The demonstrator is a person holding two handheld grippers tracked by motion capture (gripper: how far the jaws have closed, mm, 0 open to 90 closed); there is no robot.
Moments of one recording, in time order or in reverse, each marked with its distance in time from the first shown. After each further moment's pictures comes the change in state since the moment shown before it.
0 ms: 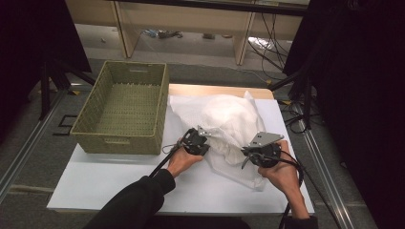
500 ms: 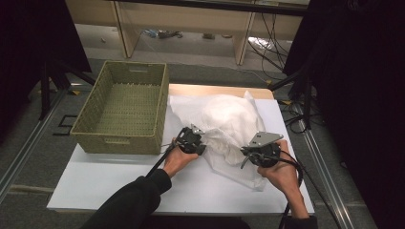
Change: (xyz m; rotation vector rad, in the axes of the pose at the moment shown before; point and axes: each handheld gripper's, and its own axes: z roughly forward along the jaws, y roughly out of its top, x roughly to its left) left arm 0.012 -0.008 0.002 0.018 0.042 -0.087; right arm 0.000 0.001 0.001 0.002 0.013 -0.010
